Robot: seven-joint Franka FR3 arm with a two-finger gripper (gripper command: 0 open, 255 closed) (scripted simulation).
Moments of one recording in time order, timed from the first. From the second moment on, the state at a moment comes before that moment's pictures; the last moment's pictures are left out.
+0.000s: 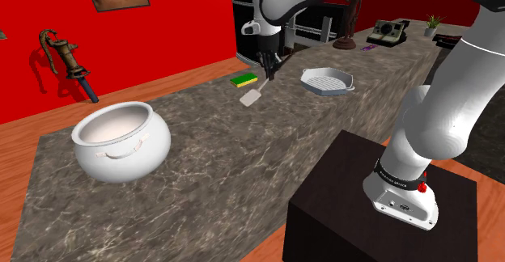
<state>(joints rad) 0.26 -0.16 -0.17 -2.09 -0.09 1.91 -1.19</state>
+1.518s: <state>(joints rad) 0.33 -0.15 -0.06 -1.87 -0.07 1.68 -1.04</state>
